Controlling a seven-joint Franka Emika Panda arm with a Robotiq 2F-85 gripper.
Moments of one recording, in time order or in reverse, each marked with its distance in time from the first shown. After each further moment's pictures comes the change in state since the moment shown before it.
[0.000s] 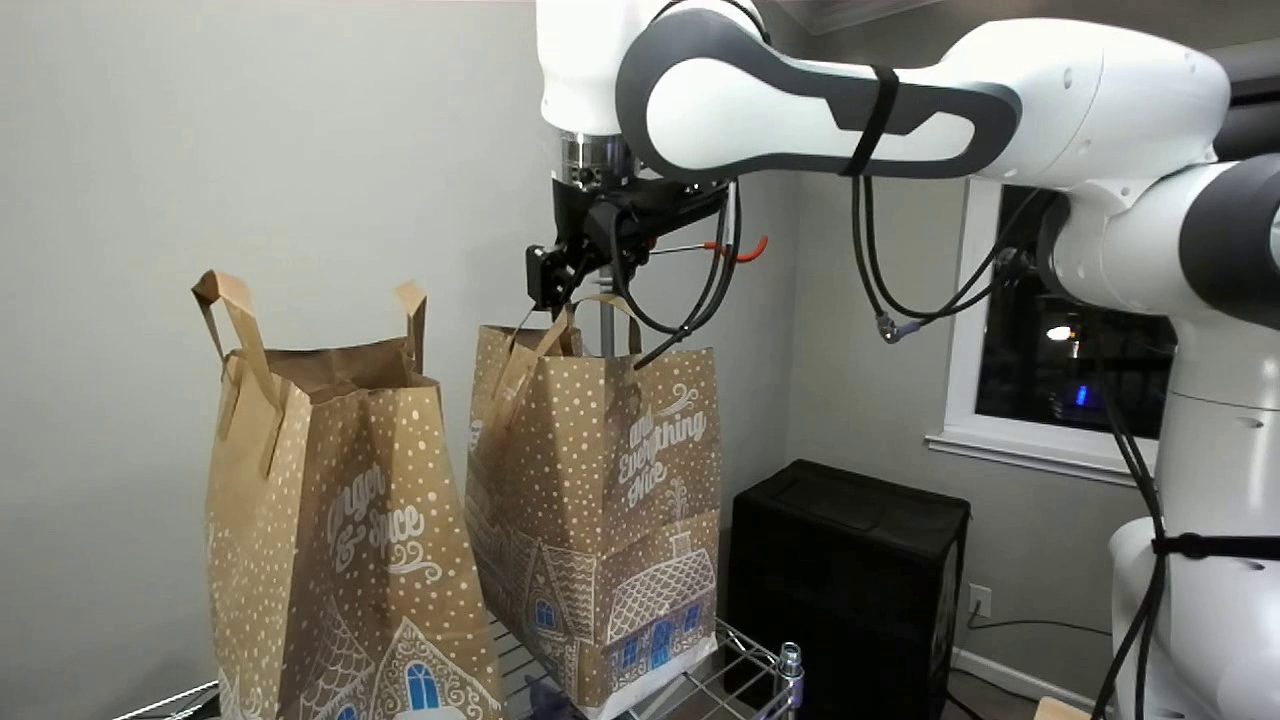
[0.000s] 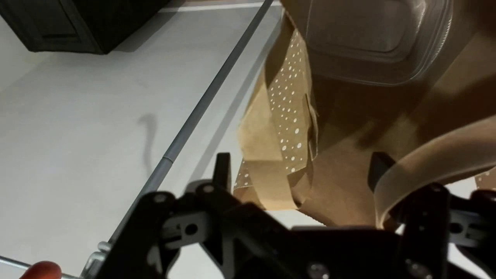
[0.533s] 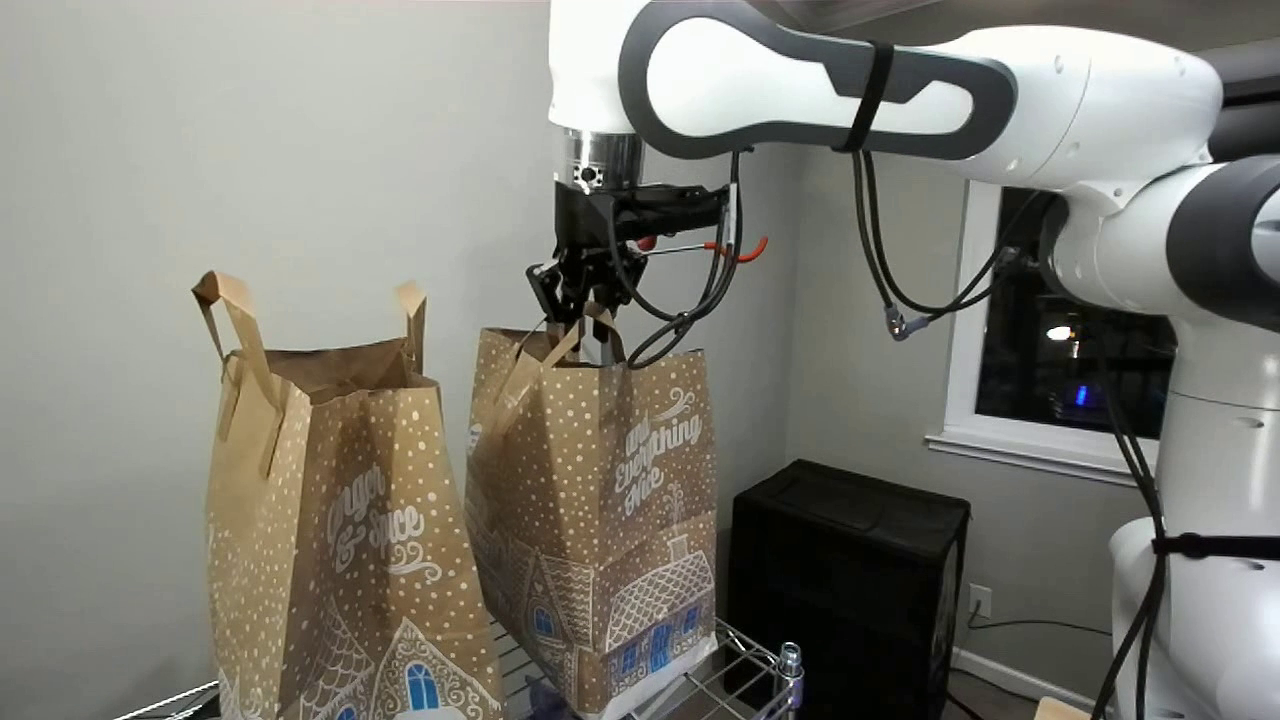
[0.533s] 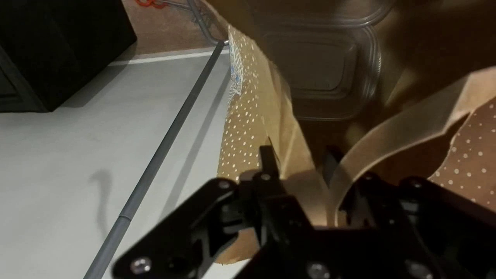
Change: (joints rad) arm -0.002 -0.004 -0.049 0.000 0.226 0.012 0.000
